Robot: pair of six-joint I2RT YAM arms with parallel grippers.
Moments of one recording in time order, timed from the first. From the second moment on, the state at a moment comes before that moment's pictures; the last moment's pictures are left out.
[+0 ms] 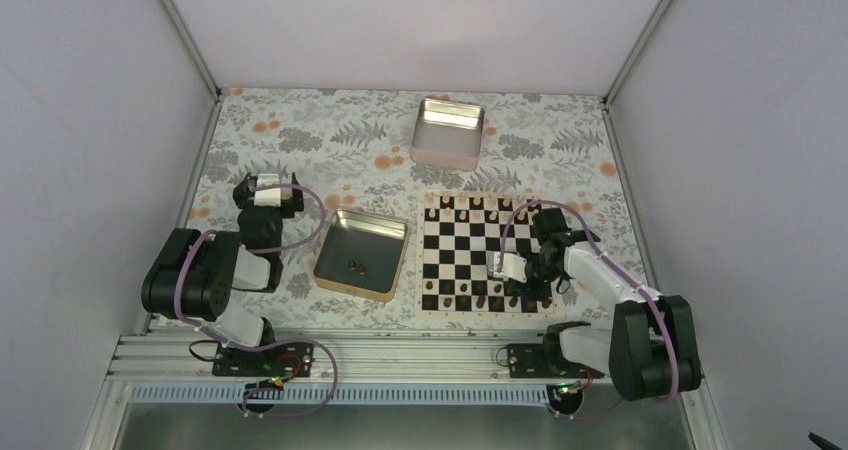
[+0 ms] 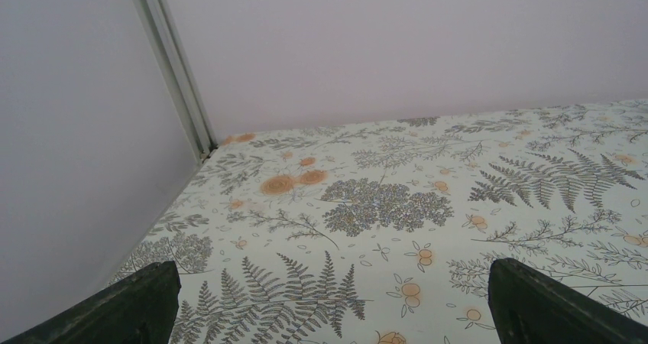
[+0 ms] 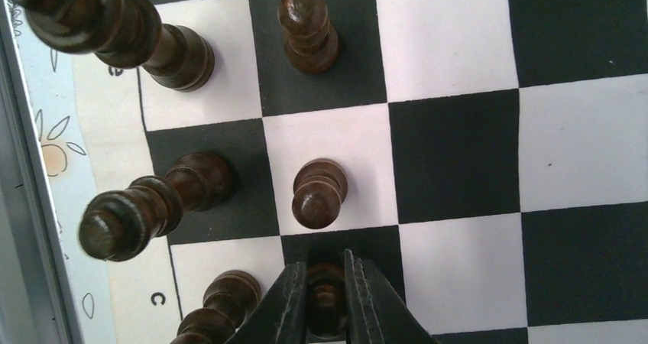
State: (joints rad) left arm -0.05 1.56 0.20 1.31 -0.18 0.11; right arm 0.16 1.19 0.53 -0.82 -0.34 -1.27
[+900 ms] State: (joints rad) left arm -0.05 1.56 0.20 1.31 -0.18 0.11; right arm 0.15 1.20 0.54 -0.78 -0.33 -1.27
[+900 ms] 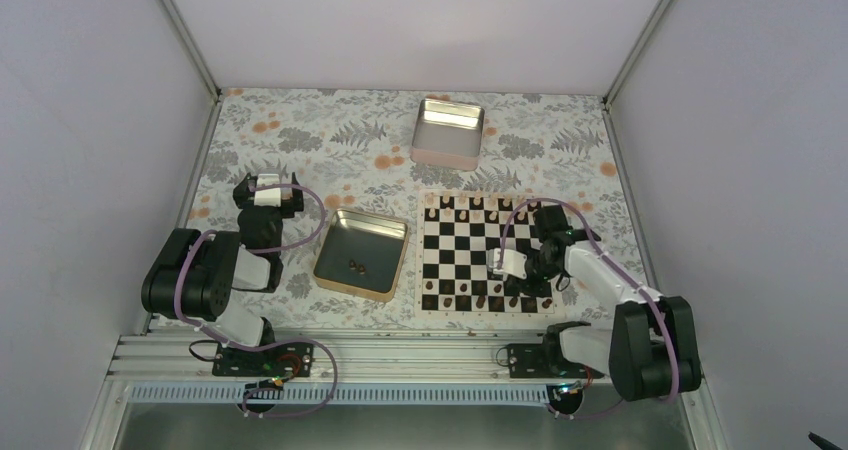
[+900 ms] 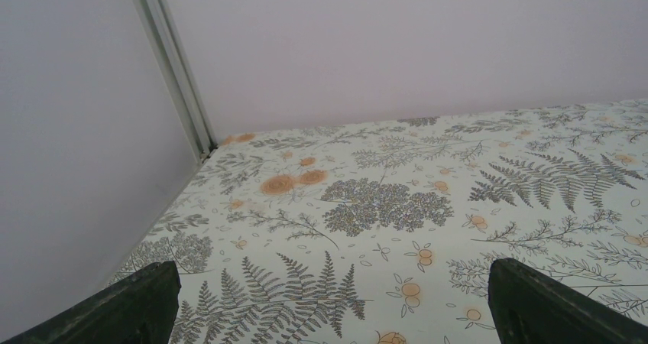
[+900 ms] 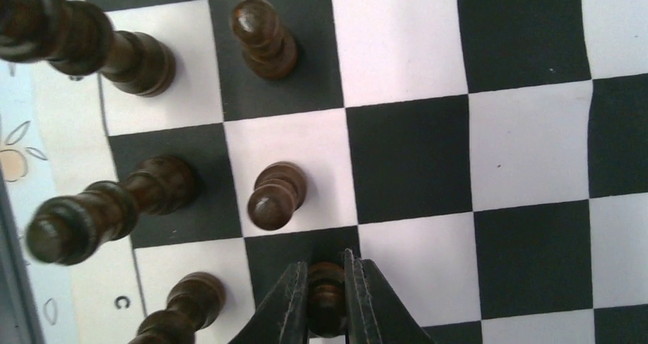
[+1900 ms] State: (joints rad) left arm -0.05 1.56 0.20 1.31 -0.18 0.11; right arm 0.15 1.21 0.54 -0.79 -0.33 -1.26
